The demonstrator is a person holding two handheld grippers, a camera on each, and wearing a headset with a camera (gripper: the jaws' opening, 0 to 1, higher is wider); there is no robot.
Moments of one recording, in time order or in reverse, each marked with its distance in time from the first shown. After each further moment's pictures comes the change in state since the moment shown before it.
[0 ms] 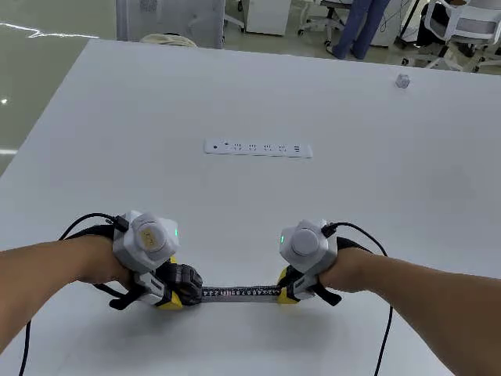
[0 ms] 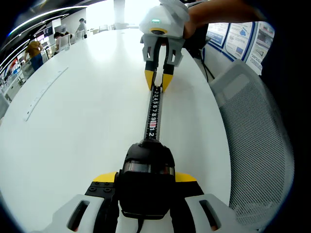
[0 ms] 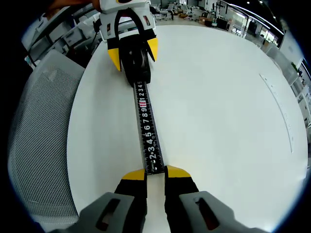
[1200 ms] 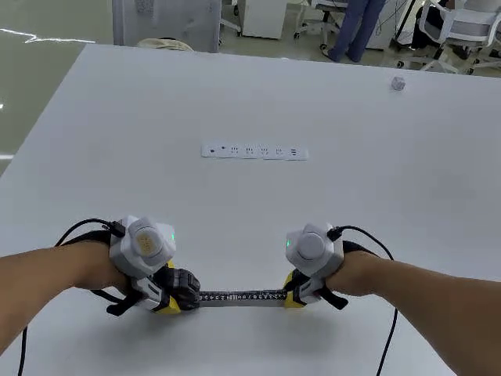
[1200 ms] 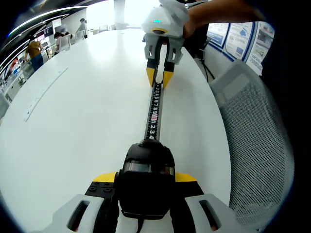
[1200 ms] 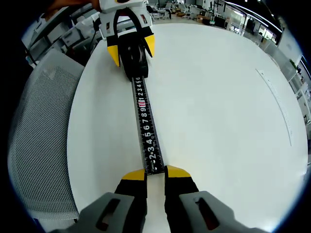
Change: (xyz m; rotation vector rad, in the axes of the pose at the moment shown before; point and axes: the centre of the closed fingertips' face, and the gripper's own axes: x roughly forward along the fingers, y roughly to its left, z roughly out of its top) left arm 0.001 0.000 0.000 -0.003 -0.003 0.002; right arm -0.006 0.000 -0.014 0.018 0.008 -0.006
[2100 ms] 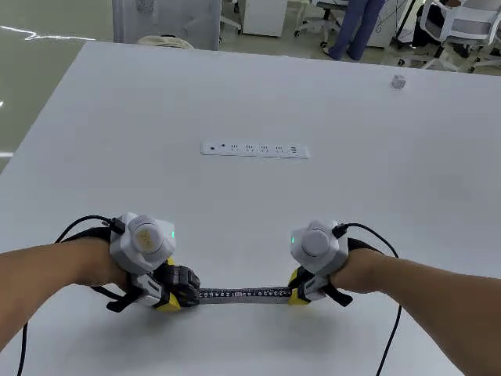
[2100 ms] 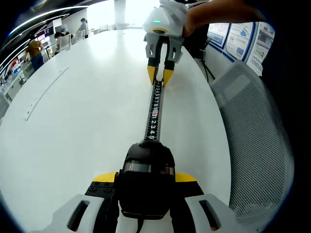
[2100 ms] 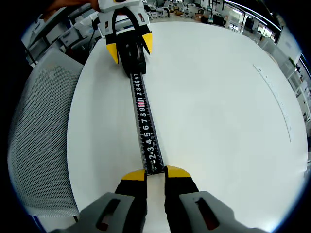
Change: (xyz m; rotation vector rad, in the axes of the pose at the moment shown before) left arm 0.000 0.000 0.000 -0.003 0.000 0.001; right arm -0.003 -0.002 -0.010 0.013 0.014 -0.005
